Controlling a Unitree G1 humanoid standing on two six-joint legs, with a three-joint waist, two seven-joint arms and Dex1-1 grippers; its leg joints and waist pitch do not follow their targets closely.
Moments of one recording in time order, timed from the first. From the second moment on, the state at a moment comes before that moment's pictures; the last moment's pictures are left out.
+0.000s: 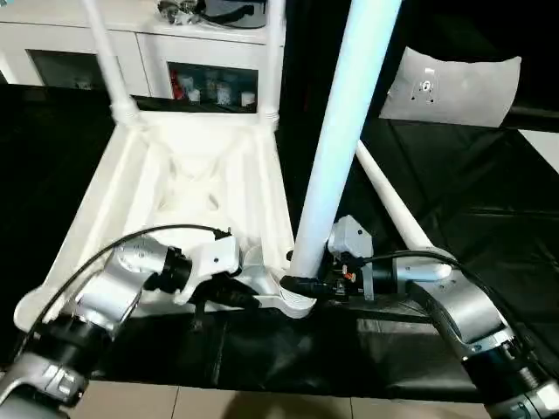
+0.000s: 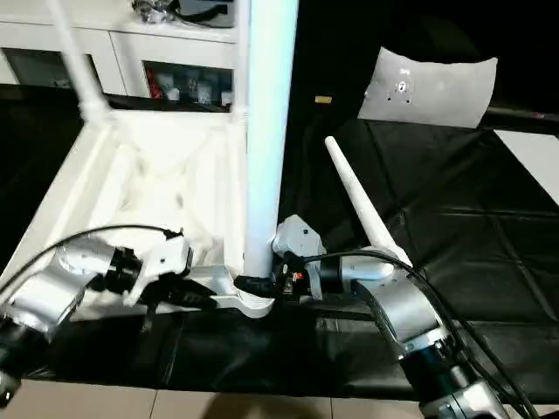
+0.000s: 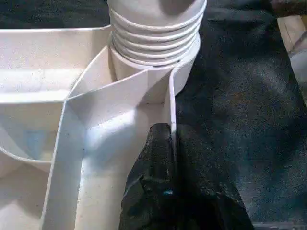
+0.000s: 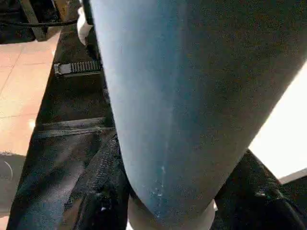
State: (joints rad) left arm -0.48 0.58 -0.37 0.32 -0.07 0.15 -1.34; right arm -0.38 -0.40 0.35 0.10 0.23 0.27 1.05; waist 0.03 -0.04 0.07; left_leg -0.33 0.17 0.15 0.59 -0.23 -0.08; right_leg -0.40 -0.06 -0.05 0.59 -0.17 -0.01
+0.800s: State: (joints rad) left arm -0.31 0.34 -0.20 -0.06 -0.06 0.70 -0.78; right arm -0.44 -0.12 0.22 0.23 0.15 0.35 0.48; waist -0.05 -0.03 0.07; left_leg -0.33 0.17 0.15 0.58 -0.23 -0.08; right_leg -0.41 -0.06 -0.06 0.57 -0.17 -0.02
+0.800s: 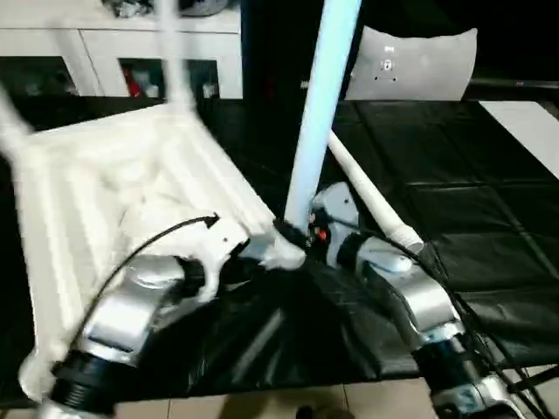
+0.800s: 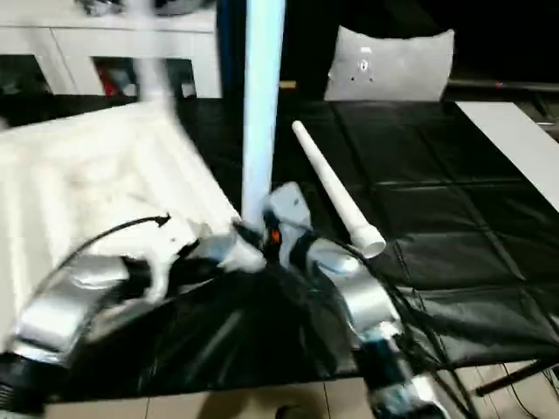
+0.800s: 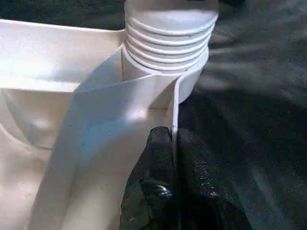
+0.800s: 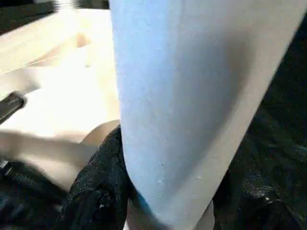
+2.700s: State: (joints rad) left arm -0.47 0.54 -0.42 0.26 -0.04 0.10 -1.27; right arm -0.28 -0.44 0.26 0.15 0.21 0.15 1.04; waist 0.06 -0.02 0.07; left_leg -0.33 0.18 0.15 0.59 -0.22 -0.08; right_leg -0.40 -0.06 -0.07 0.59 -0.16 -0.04
